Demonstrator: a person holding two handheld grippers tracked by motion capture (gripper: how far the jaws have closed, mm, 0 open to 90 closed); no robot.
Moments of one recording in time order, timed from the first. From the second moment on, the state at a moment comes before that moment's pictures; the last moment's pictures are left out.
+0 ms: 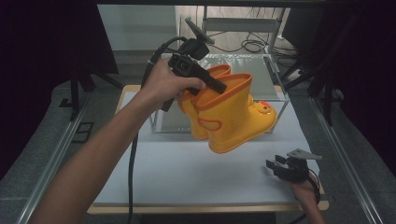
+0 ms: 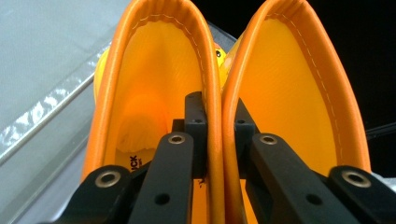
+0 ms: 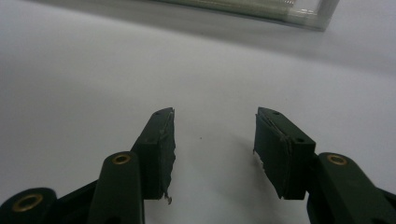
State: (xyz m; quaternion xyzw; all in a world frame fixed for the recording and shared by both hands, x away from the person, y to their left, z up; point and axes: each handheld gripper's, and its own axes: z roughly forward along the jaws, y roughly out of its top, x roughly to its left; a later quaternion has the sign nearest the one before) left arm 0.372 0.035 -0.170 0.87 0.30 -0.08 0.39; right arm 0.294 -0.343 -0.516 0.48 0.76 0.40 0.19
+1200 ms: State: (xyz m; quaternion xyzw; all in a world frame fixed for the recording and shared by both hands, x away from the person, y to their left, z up) left arm 0.482 0.012 -0.133 0.83 0.37 -0.06 0.42; right arm 0.293 -0.344 -0.516 0.48 0.76 0.40 0.19
